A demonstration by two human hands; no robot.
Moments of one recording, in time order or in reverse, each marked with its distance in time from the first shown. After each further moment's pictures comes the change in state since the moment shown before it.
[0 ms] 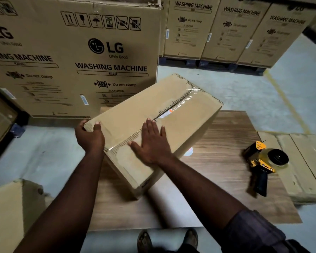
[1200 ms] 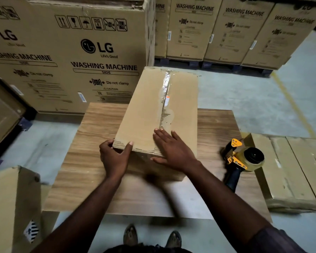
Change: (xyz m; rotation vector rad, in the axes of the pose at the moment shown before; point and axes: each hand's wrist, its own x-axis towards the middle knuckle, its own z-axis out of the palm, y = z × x) left_hand -0.227 -0.026 0.034 0.179 -0.162 0.203; right_hand -0.101 0.184 -0.054 -0.181 -0.041 -0.348
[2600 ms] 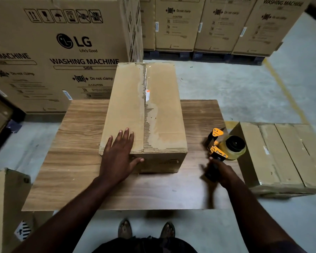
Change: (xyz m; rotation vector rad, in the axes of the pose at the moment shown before) left_hand -0.061 0.038 0.031 0.927 -0.466 0.843; right_hand -0.193 0.194 0.125 1.664 0.278 1.437
